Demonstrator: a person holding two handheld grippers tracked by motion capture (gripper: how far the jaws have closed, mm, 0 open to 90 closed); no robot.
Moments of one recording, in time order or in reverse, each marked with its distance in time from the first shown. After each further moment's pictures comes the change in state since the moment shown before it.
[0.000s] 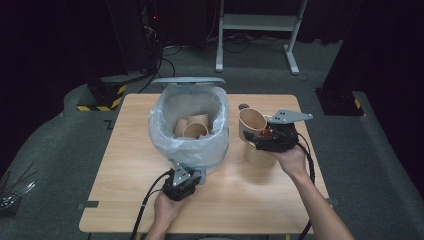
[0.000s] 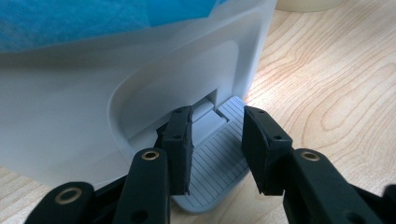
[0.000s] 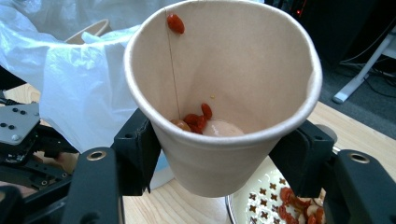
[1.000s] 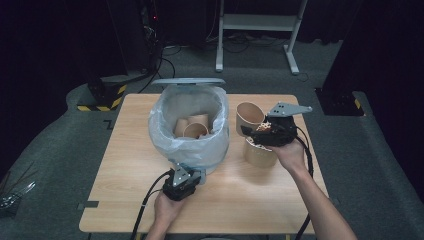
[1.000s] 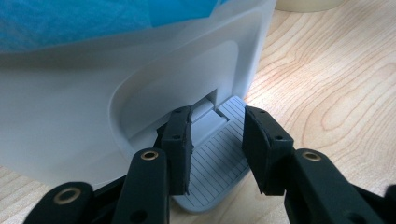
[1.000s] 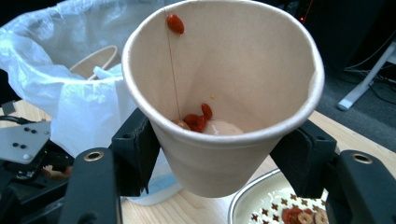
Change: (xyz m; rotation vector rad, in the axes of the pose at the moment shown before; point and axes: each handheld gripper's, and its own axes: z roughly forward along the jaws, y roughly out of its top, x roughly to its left) left arm 0.000 0.000 0.000 -0.002 -0.001 0.001; right arm 0.000 0.019 0.000 -0.020 0.019 0.002
